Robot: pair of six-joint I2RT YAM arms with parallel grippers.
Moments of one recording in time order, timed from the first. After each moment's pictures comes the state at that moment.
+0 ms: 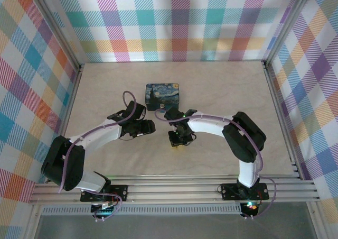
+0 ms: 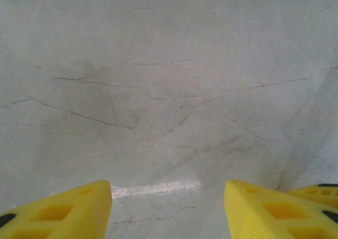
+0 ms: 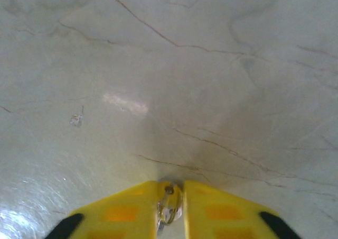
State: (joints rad) left arm -0.50 1.42 0.83 -0.48 0.11 -0.68; right arm 0.87 1.88 1.20 -0.71 -0.16 0.57
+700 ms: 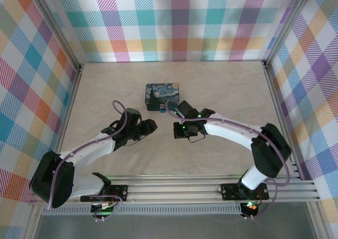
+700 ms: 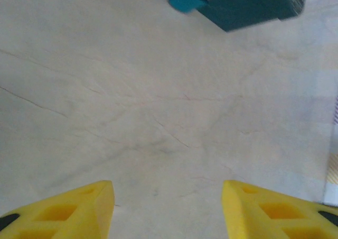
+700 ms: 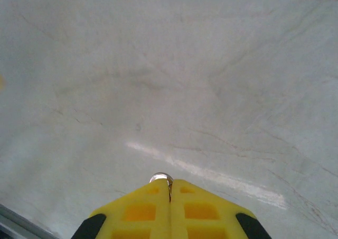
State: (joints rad) left arm -0.57 1.24 0.61 -0.13 0.16 -1.02; right arm 0.82 1.56 1.08 -0.59 -0.09 0.68
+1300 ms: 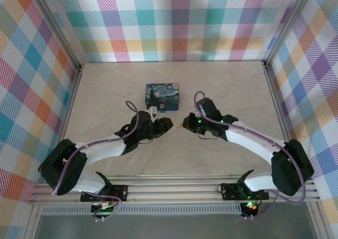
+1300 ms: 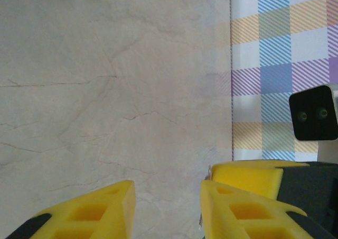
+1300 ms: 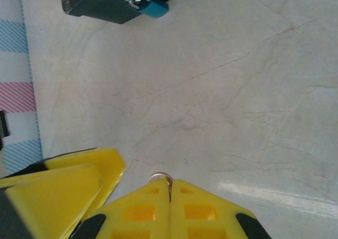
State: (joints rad) left arm -0.71 1.39 0.59 0.35 0.25 -1.15; right arm 0.66 1.34 0.84 -0.30 -0.25 0.97
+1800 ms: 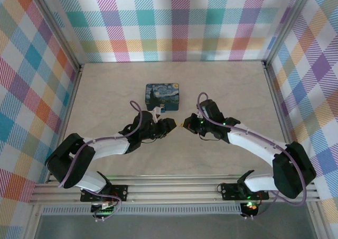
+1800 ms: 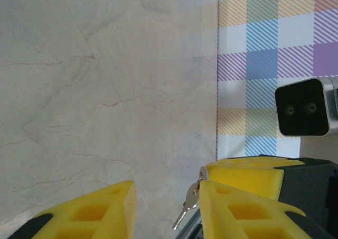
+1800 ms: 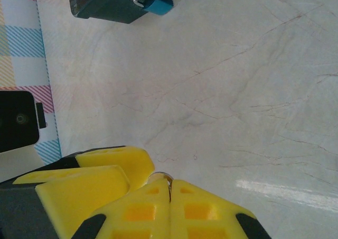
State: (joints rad) left arm -0.71 1.47 0.59 0.47 0.34 -1.21; right arm 0.64 1.31 0.78 -0.23 -0.29 1.02
